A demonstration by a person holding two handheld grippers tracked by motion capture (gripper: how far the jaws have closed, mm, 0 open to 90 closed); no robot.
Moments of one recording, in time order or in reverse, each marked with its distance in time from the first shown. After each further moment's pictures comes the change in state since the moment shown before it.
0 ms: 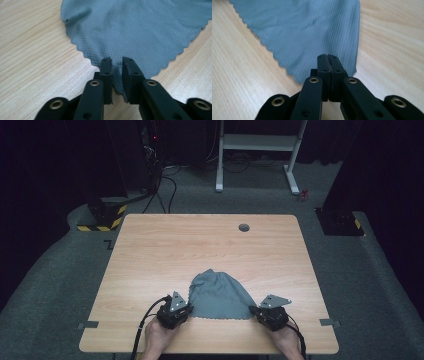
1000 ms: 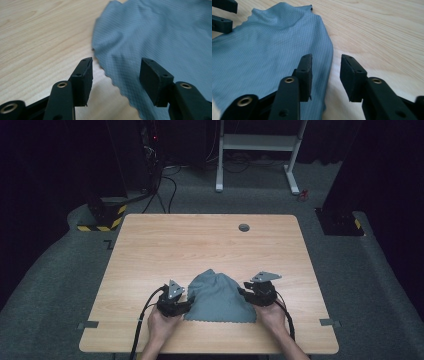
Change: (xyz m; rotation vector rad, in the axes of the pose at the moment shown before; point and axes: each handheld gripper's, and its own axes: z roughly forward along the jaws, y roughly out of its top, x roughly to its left) left arm 0.027 0.013 0.015 -0.080 0.099 -0.123; right arm -0.026 0.058 0.033 -0.035 -0.013 0.113
